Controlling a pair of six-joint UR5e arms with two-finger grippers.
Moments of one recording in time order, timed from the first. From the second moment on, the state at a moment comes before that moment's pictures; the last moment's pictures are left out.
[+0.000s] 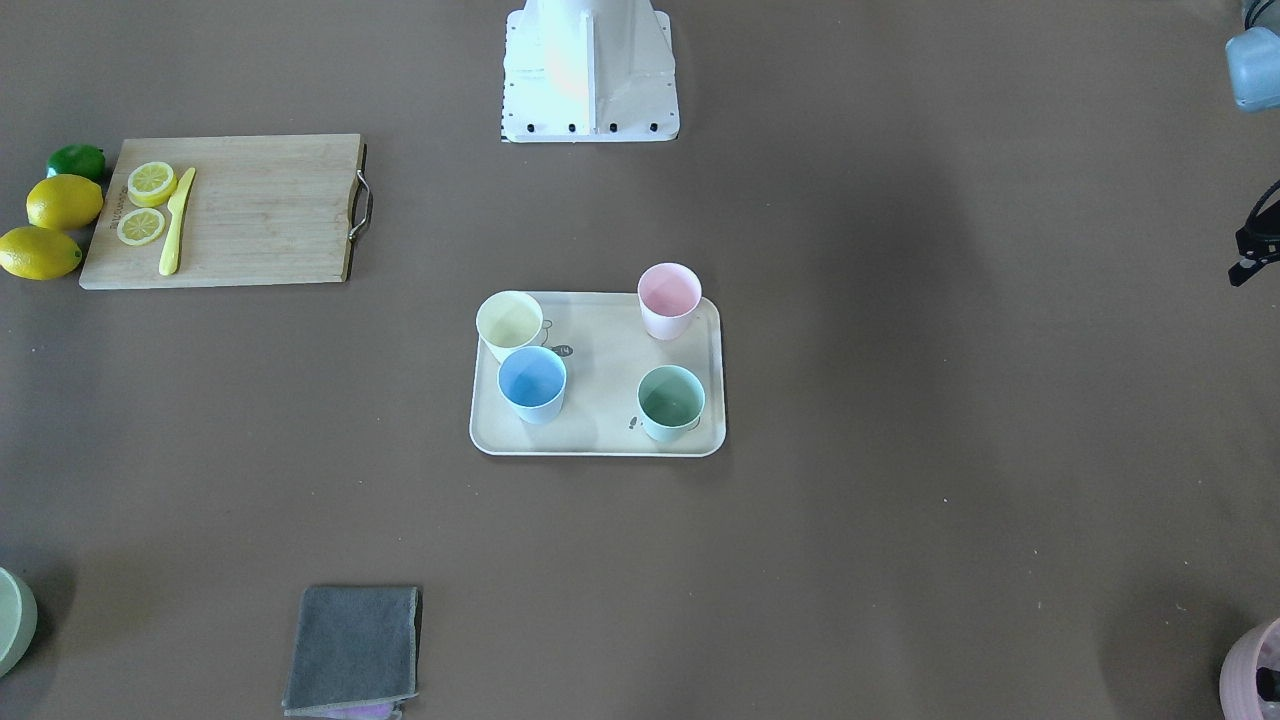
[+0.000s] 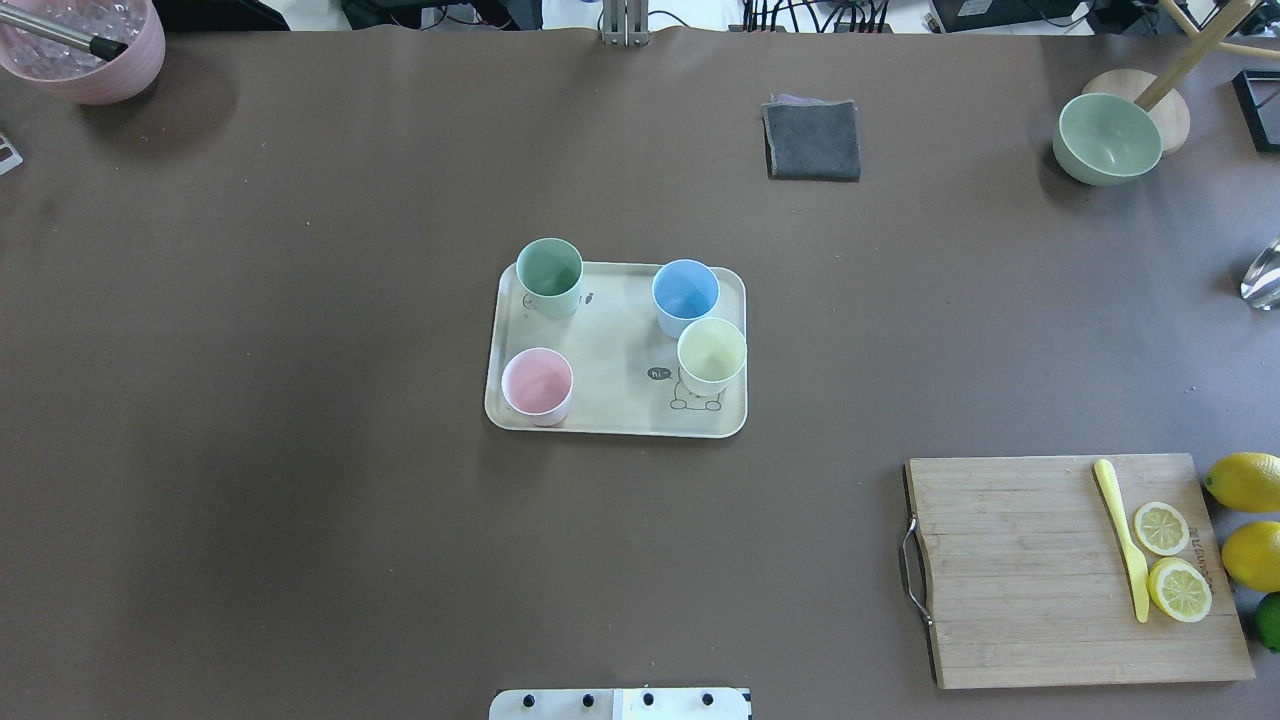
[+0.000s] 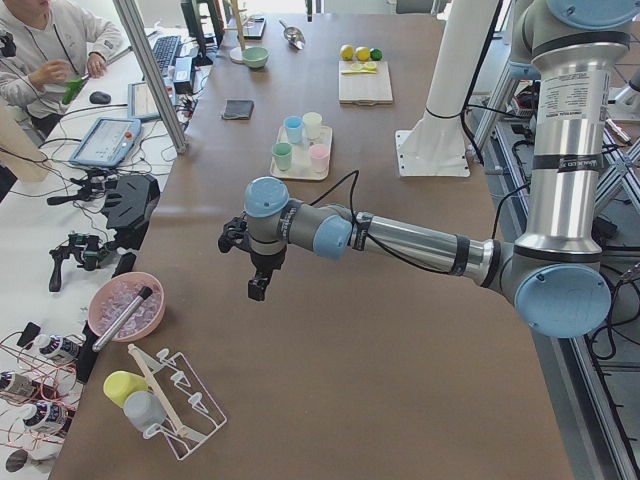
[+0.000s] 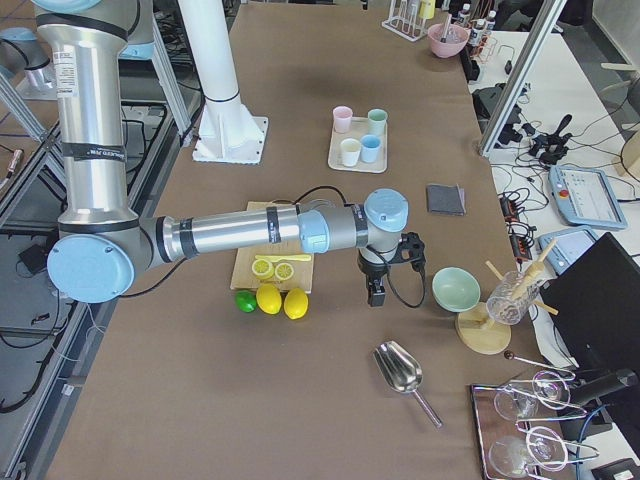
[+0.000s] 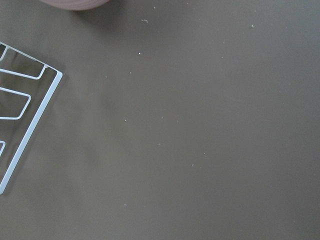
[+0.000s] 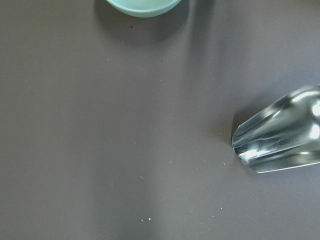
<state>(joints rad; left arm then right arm) -1.39 -1.56 -1.78 -1.70 -2.31 -0.04 1.42 -1.56 1.71 -1.56 2.35 0.06</state>
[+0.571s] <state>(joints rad) -1.40 -1.53 -1.77 -1.70 -2.43 -0.09 1.43 -1.56 1.71 -1.55 2.34 0.06</state>
